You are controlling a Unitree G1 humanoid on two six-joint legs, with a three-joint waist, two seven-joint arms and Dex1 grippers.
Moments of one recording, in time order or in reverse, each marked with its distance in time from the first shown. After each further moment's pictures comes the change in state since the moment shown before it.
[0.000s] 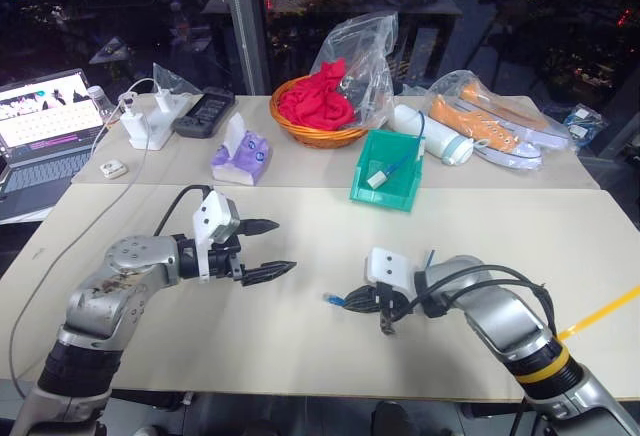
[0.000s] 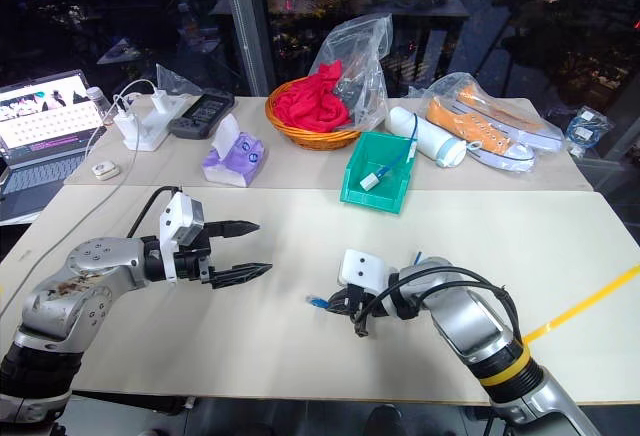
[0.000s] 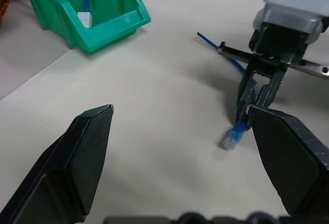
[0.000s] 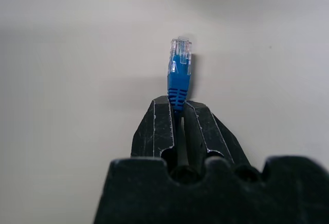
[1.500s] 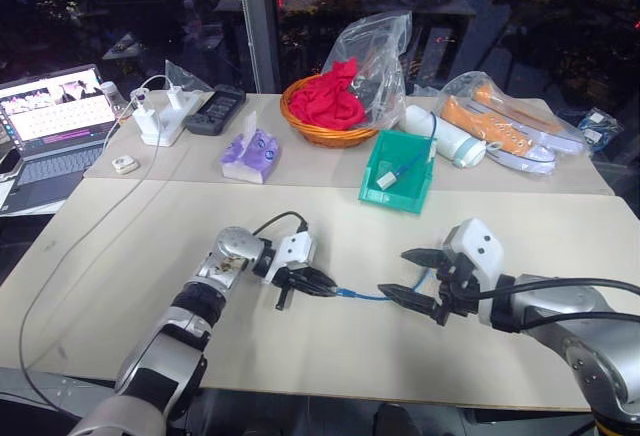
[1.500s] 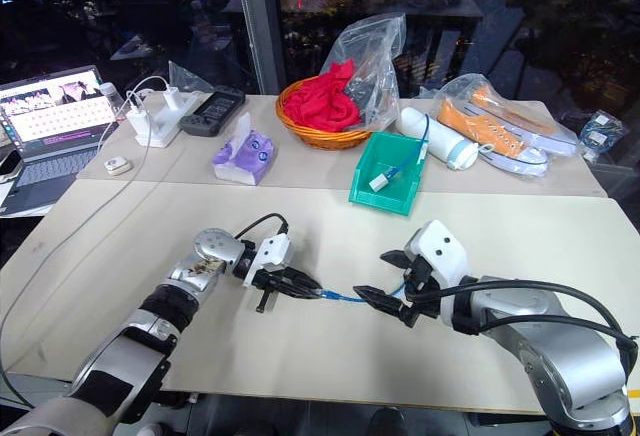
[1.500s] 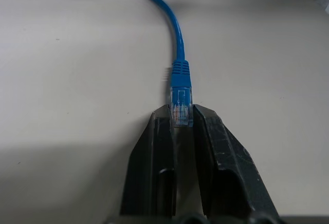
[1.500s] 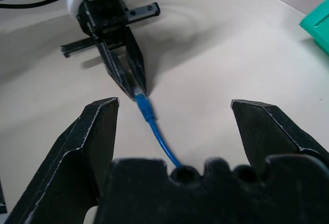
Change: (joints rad) left arm -0.421 -0.373 -0.355 1.000 0.435 -0.751 -0.490; right arm 0.277 -0.111 -0.551 -0.482 0.510 0.400 -0.359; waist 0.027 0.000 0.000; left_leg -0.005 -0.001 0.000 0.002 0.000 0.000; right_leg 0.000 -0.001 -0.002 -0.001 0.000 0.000
